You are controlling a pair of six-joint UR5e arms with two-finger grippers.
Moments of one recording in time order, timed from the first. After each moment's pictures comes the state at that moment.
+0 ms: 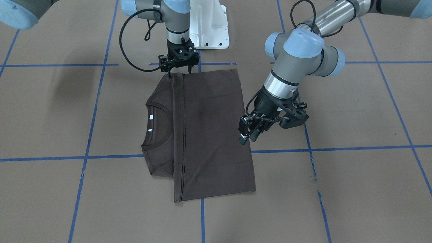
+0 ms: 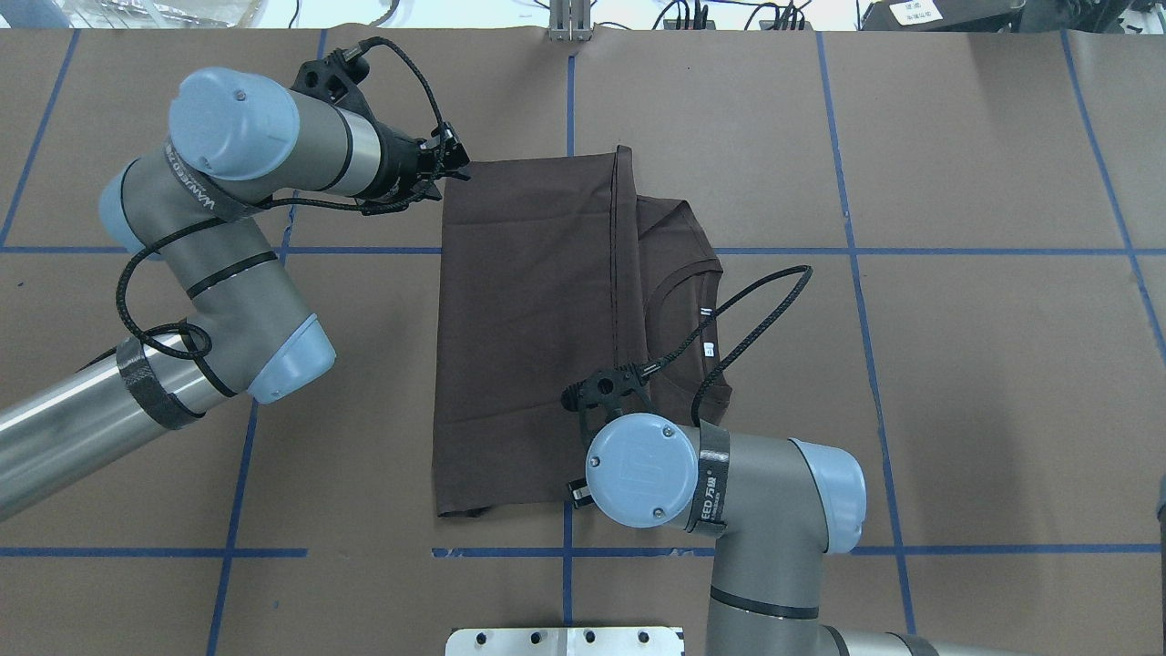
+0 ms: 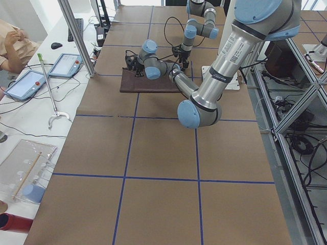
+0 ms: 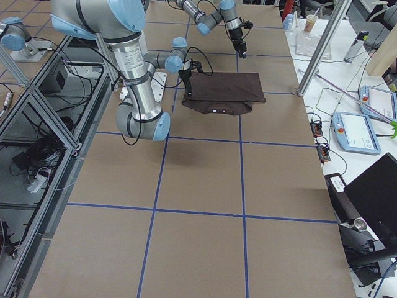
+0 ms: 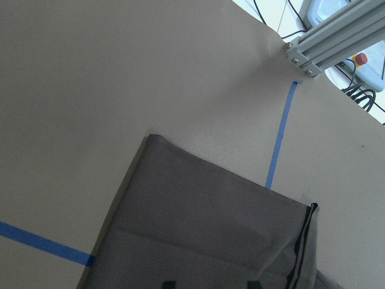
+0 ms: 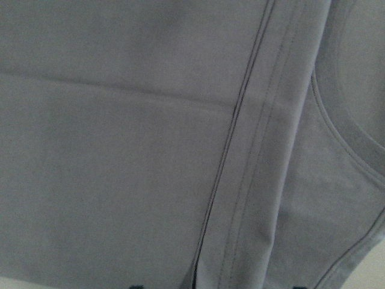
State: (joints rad) left arm -0.75 -2.18 -1.55 -2.17 -1.82 -1.65; right arm 0.23 -0.97 1.83 -1.72 1.59 1.05
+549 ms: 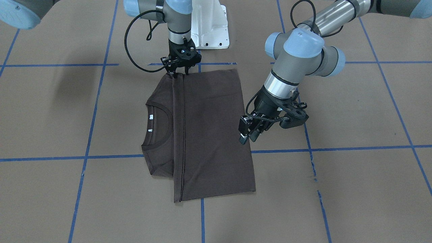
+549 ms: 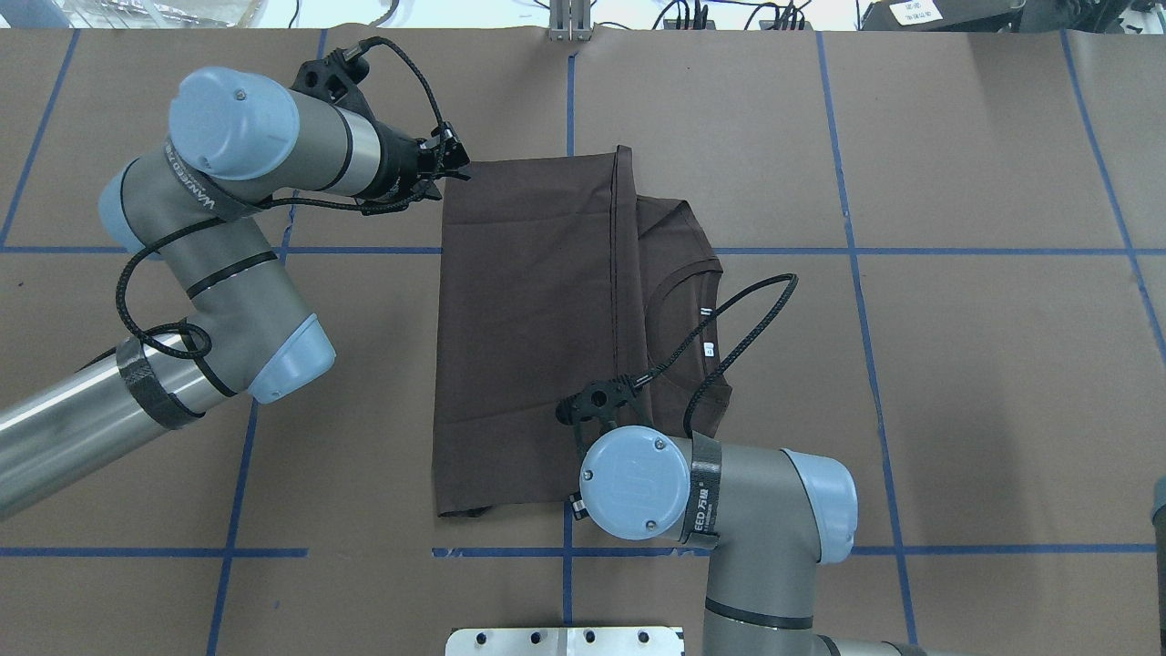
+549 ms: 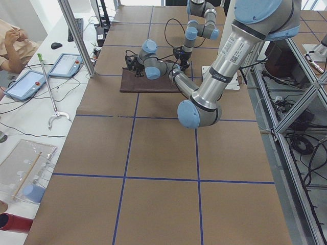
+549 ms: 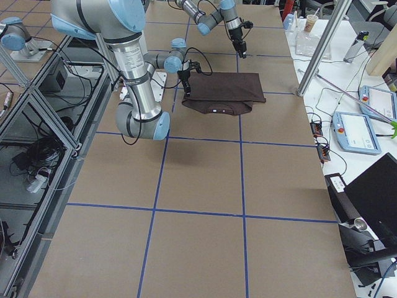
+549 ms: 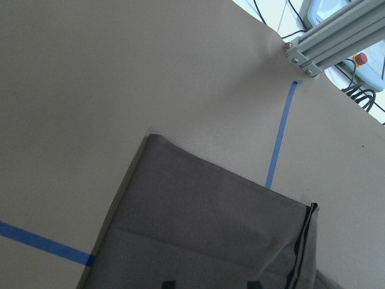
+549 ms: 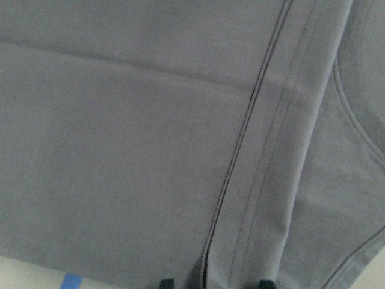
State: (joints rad) left arm -0.75 -2.18 -1.55 -2.17 -1.82 -1.65; right arm 0.22 -0.98 1.82 -1.72 1.59 1.04
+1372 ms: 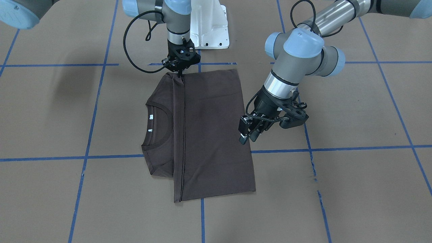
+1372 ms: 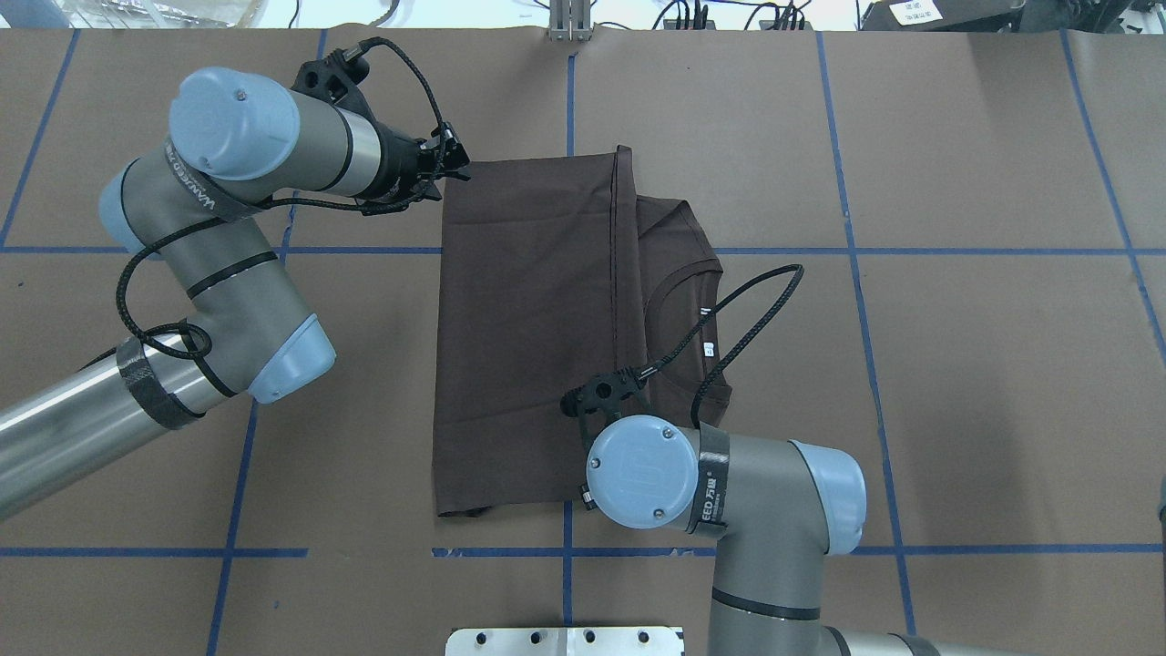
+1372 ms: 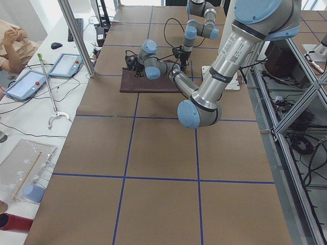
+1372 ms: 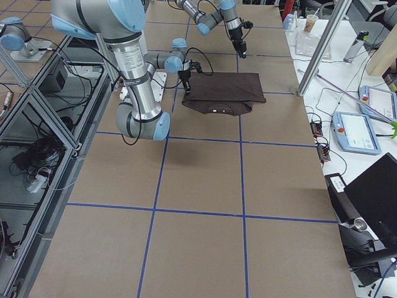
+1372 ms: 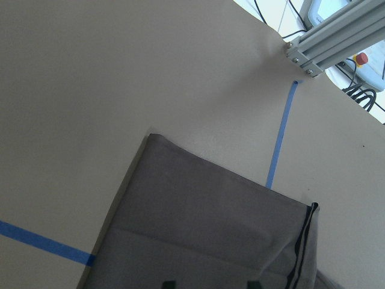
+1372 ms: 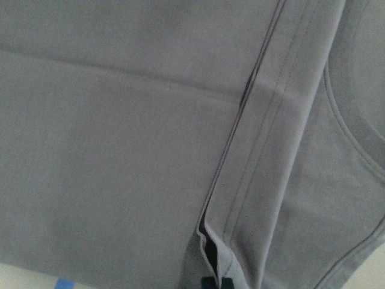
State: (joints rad) left arm -0.75 -2.18 -1.55 -2.17 -1.82 -1.65; right arm 0.24 -0.99 1.84 -1.72 1.60 1.02
